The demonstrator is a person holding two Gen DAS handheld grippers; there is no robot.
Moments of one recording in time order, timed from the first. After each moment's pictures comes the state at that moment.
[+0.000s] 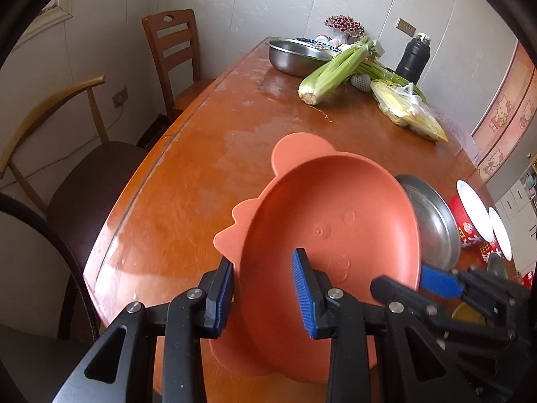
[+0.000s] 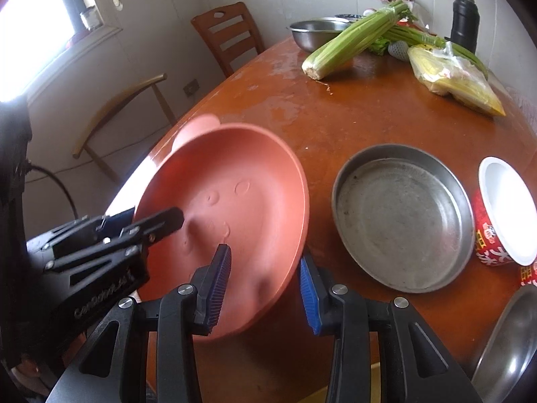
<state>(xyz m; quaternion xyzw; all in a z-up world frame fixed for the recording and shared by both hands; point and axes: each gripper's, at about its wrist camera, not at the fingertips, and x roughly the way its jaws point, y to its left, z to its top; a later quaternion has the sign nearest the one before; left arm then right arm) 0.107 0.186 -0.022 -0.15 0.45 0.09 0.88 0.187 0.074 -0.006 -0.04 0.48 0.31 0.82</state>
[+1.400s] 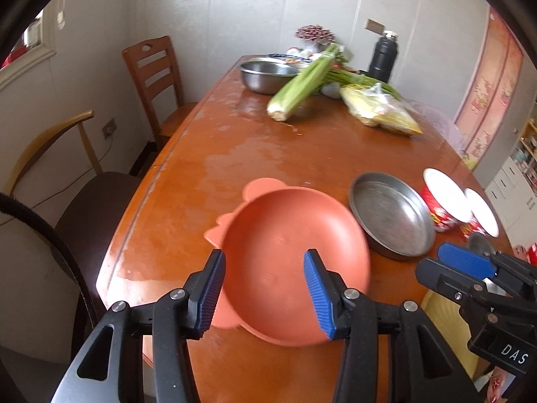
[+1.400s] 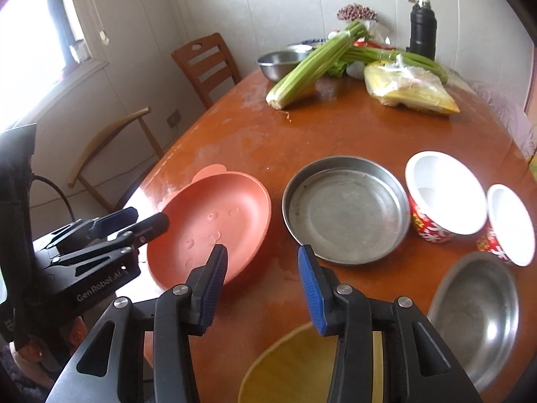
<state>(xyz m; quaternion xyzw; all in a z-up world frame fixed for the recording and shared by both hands) 0.081 0.153 0.014 -0.09 0.42 0.06 0.90 0.157 0.020 0.036 0.00 0.44 0.26 0.86</state>
